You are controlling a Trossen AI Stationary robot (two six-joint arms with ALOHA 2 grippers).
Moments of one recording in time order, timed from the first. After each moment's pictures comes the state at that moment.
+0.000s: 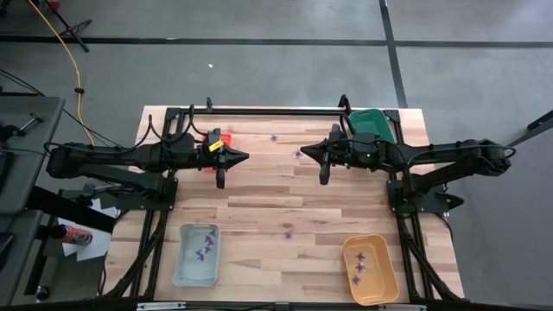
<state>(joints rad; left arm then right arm) 0.06 0.90 0.66 0.08 -0.10 -0.20 -0.04 1.14 0.84 0.13 0.20 0.16</state>
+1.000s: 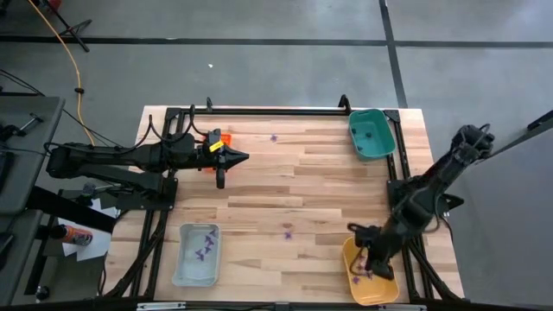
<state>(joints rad) 0.06 0.90 0.66 0.07 -0.10 -0.21 0.80 1.20 0.84 -0.50 -0.19 1.17</state>
